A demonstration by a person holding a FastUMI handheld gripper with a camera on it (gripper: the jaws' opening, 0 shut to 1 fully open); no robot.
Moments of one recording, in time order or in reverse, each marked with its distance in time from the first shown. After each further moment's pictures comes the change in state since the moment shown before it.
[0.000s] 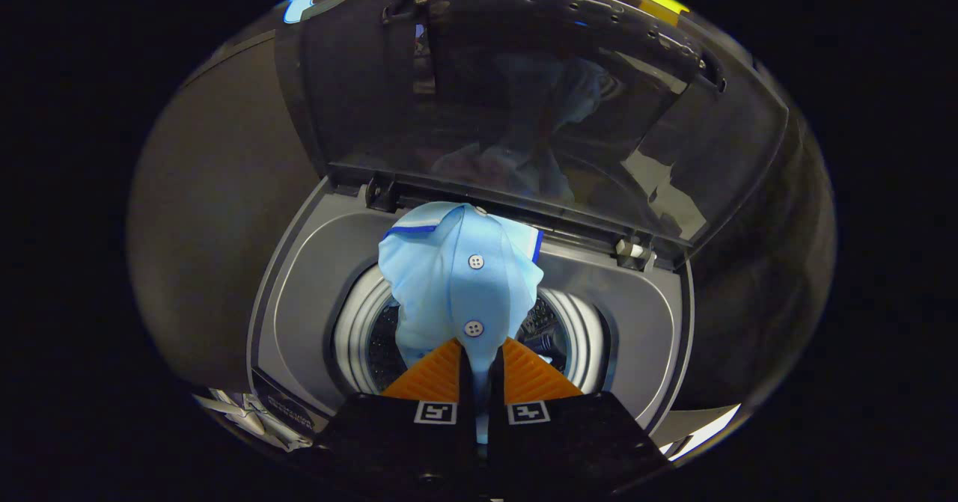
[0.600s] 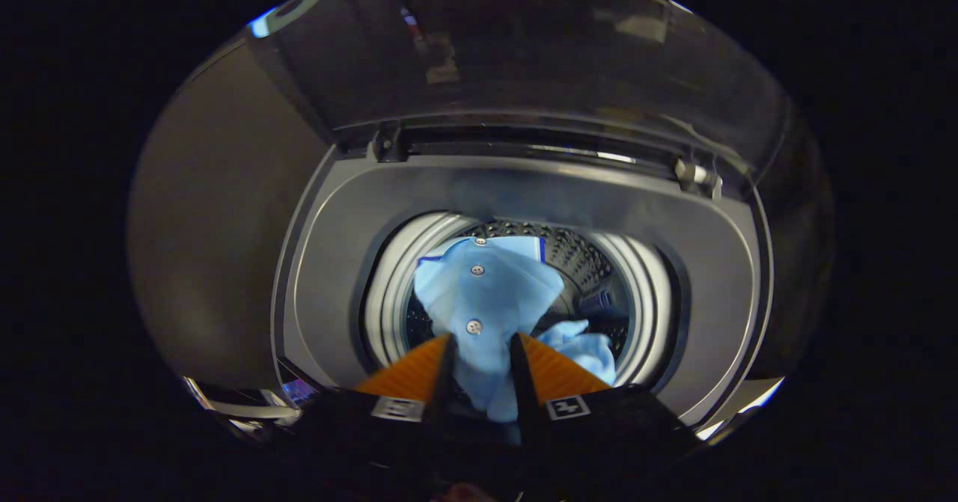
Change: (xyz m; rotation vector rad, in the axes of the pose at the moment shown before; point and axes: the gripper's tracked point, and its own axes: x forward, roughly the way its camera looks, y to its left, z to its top) arm 0.014 0.030 -0.039 0.174 0.154 0.193
